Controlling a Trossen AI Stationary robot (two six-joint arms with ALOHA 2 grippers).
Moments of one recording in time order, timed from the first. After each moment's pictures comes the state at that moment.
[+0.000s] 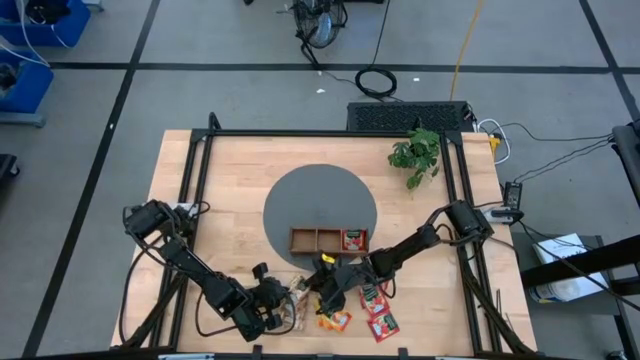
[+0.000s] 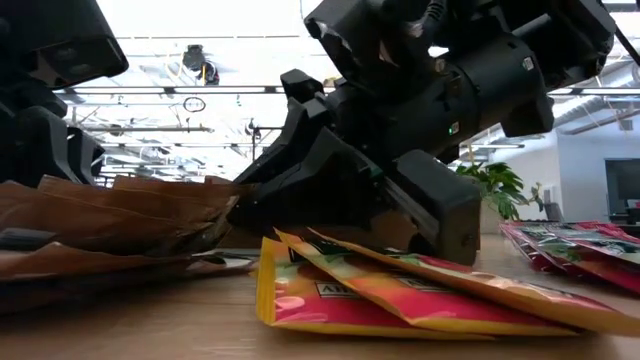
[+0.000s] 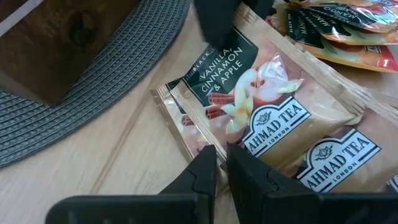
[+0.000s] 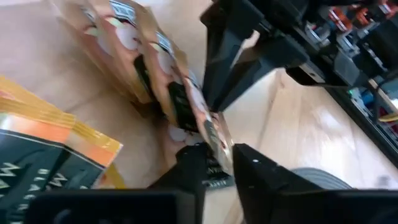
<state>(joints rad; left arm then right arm) -0.80 1.92 0.93 -0.14 -0.68 -0.96 0.40 2.14 1.06 0.63 0.19 -0.57</state>
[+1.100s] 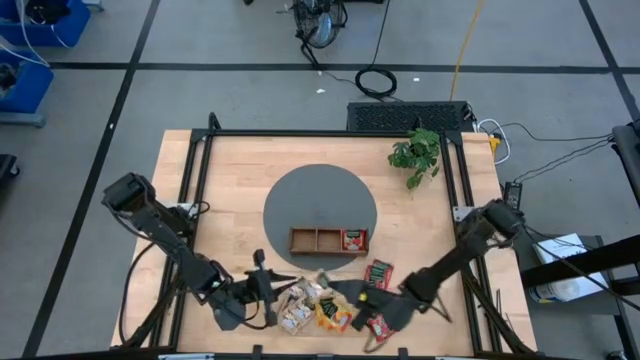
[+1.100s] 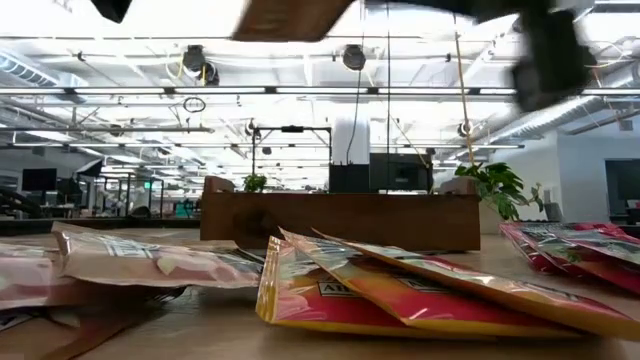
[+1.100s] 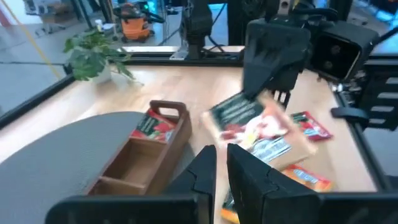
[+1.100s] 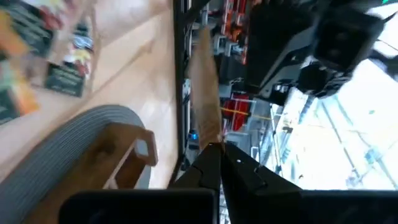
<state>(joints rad) -0.77 1.61 0.92 0.19 -0.95 -0.39 0.72 1.87 0.97 0.66 0.99 -1.40</state>
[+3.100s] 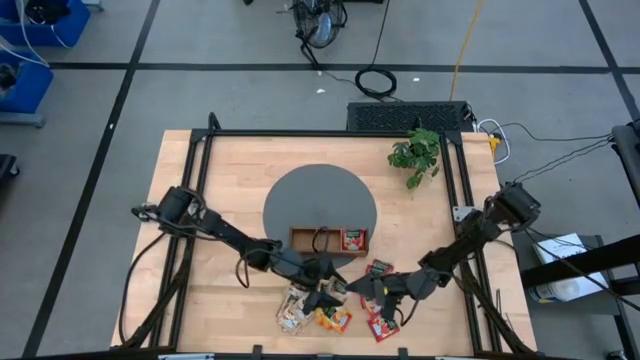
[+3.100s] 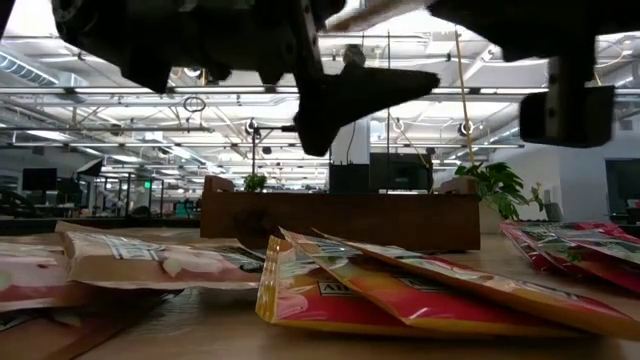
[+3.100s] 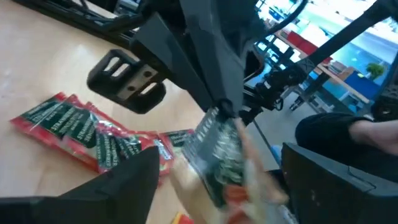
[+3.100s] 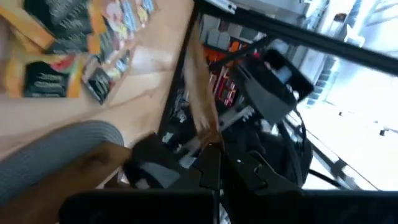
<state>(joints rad) -0.37 2.00 0.98 0.85 0.05 -0.54 0.68 1.73 0.63 0.98 0.60 -1.76</state>
